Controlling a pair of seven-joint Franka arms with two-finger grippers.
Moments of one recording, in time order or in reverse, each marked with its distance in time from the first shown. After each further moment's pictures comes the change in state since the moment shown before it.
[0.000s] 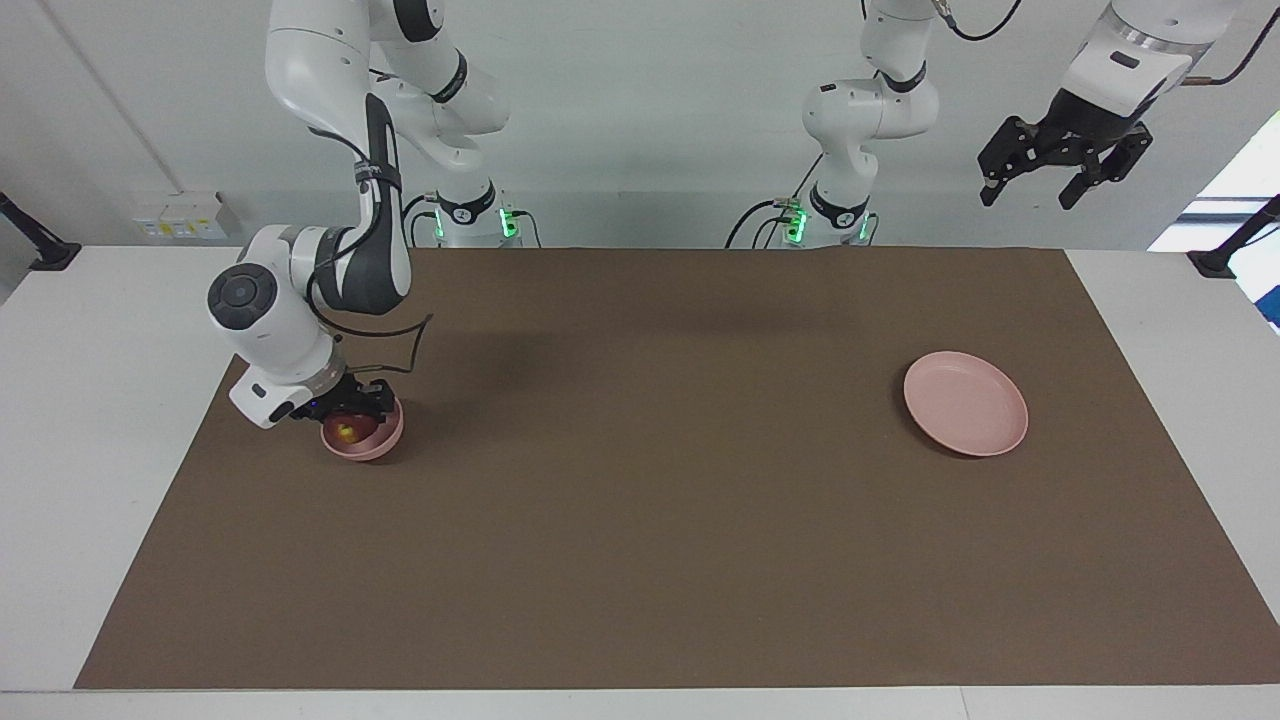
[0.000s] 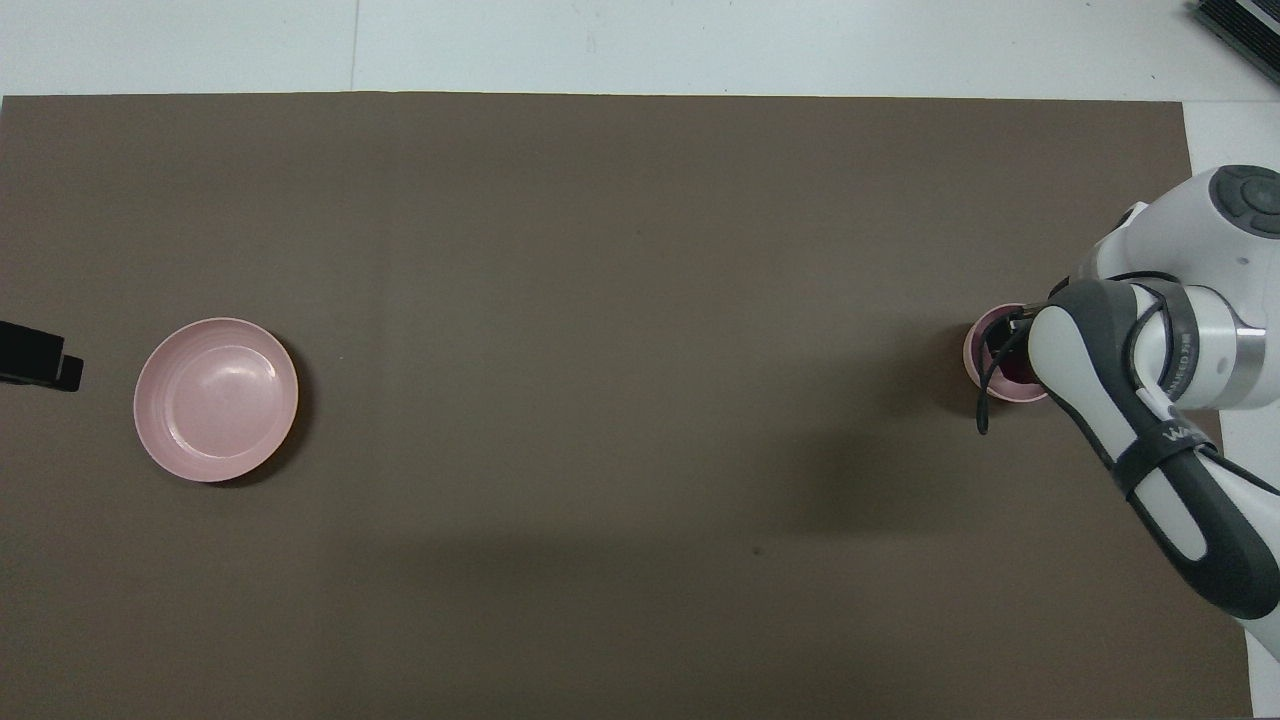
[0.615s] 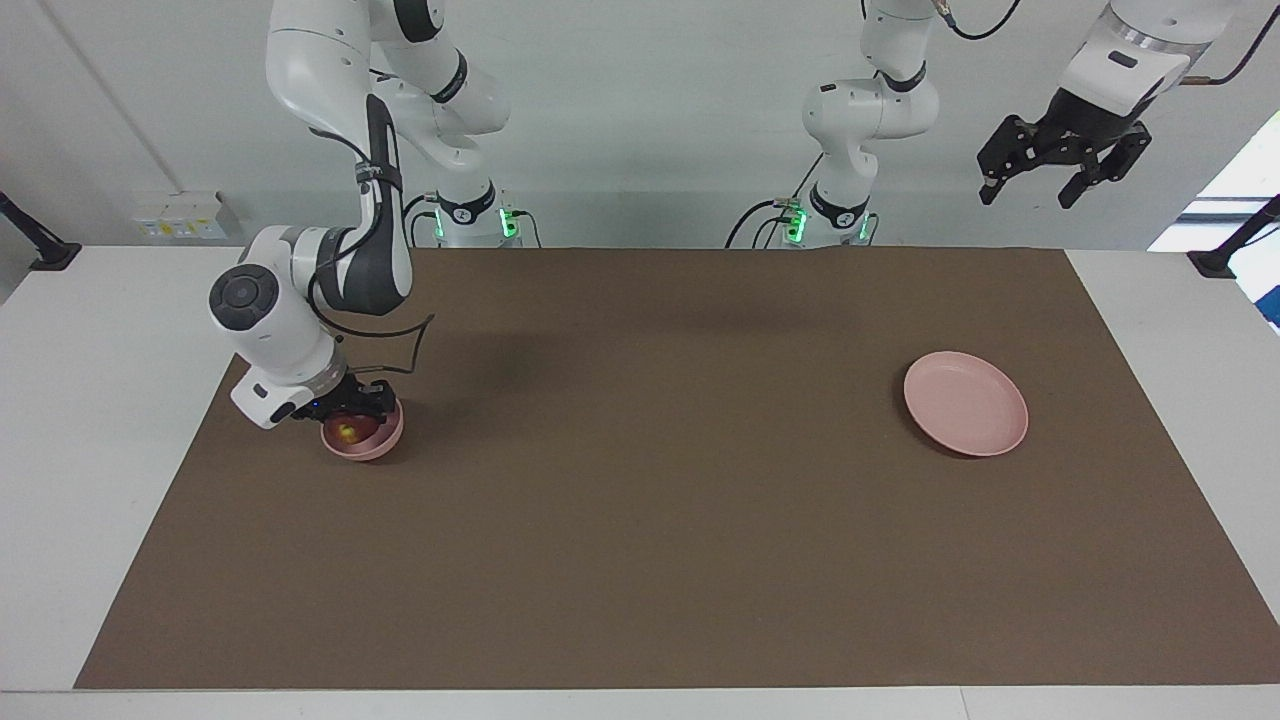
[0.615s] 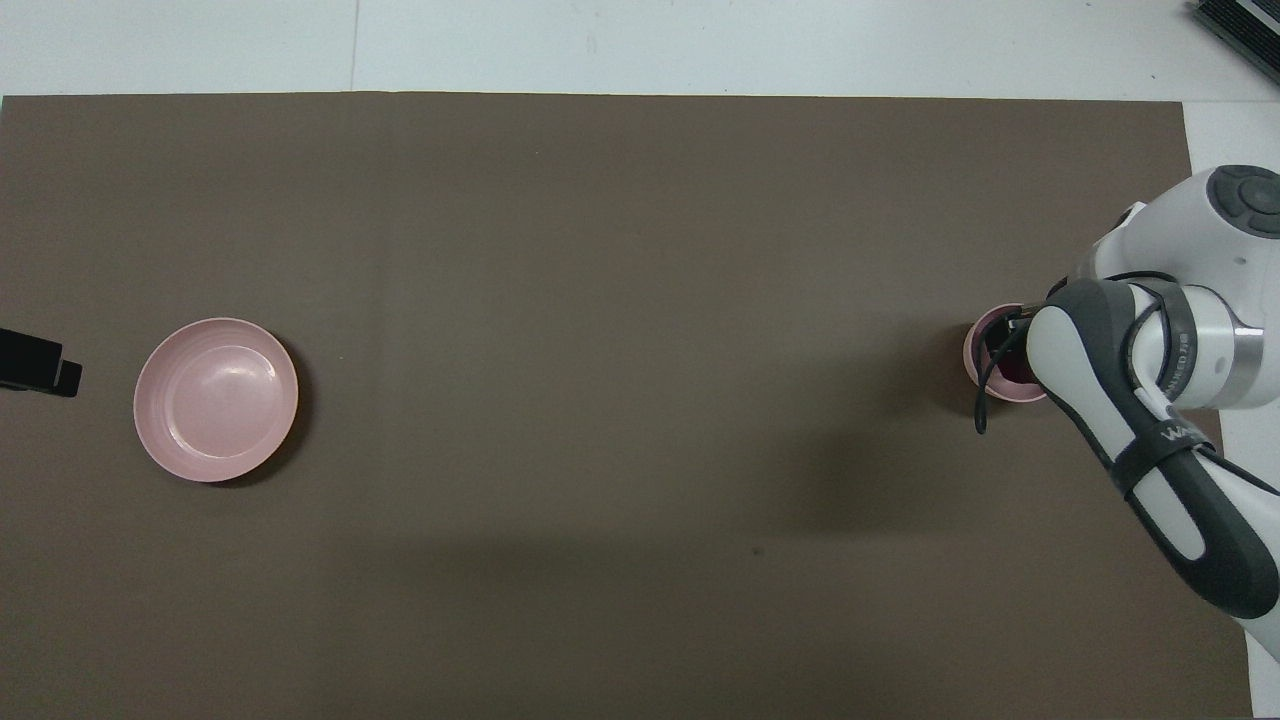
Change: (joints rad) left arm 0.003 -0.008 0.002 -0.010 0.000 0.002 0.046; right arm 0.001 0.002 0.000 0.004 0.002 0.001 0.005
